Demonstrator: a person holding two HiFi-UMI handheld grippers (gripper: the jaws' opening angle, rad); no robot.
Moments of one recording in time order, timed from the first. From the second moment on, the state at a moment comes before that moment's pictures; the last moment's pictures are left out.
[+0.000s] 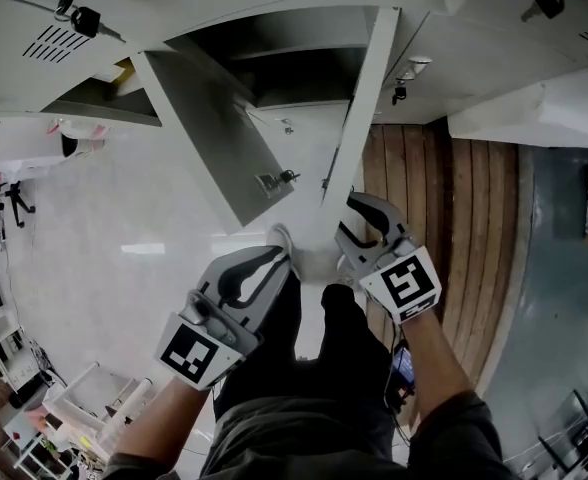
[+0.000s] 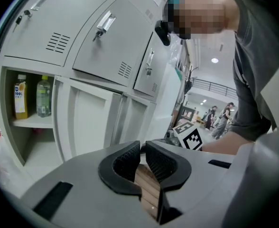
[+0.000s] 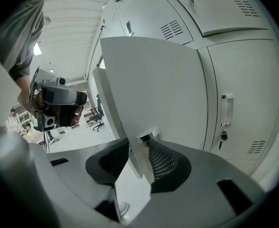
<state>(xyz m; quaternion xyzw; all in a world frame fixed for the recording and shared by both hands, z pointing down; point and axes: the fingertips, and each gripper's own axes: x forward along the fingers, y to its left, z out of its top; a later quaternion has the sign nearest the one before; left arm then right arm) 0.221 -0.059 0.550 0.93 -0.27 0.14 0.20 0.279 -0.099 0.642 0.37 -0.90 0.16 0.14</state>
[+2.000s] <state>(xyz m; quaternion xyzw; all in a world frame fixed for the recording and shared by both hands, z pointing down) 0.110 -0.084 0.551 0.91 -0.32 0.11 0.22 0.206 -0.160 0.648 0.44 -0.87 0.20 0.14</state>
